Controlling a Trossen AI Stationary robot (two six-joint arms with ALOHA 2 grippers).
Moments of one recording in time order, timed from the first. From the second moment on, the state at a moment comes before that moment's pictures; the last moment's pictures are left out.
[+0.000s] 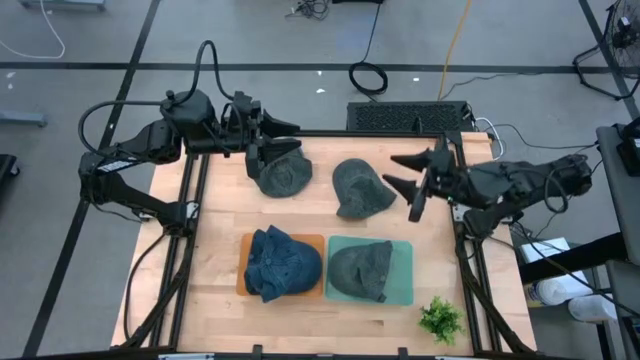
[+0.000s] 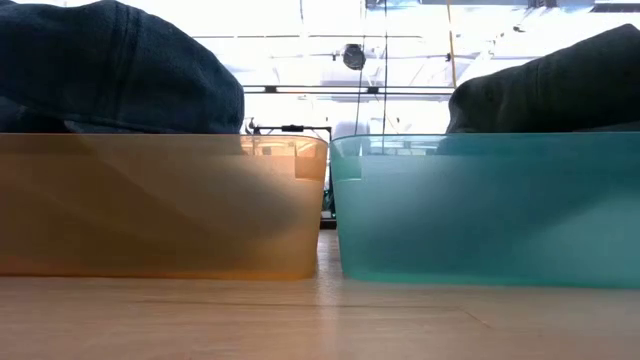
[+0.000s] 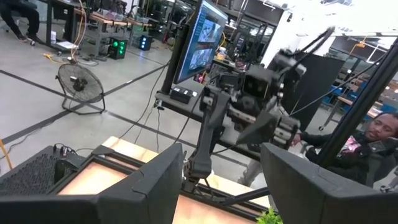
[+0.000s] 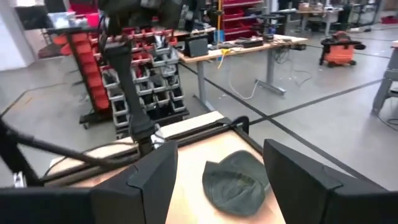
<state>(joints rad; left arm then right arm) 0.14 1.28 1.65 -0.37 0.05 -0.33 0.32 1.03 1.31 -0.45 0.71 0.25</state>
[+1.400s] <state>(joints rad) 0.48 1.25 1.61 -1.15 -0.24 -0.53 -0.22 1.52 1.86 -0.68 0.30 0.25</state>
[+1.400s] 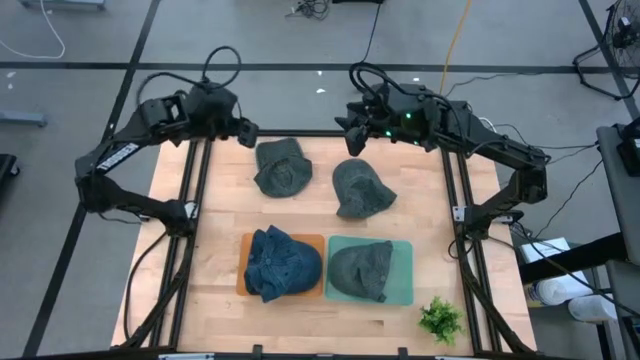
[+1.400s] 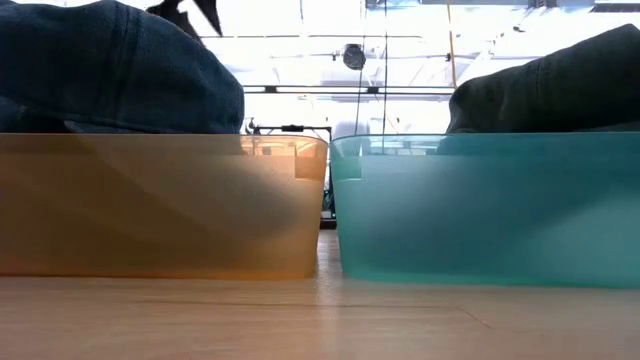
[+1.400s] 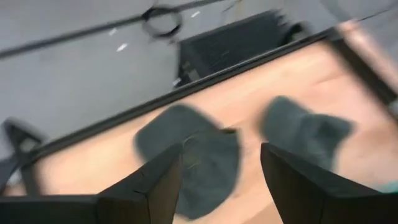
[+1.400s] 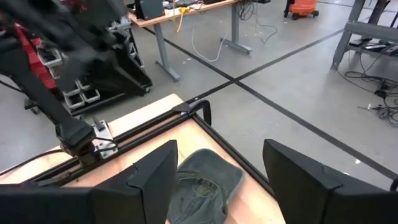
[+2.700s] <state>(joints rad) 0.76 1.41 0.73 -0.36 -0.04 -0.83 -0.22 1.52 1.86 -0.68 0.28 0.16</state>
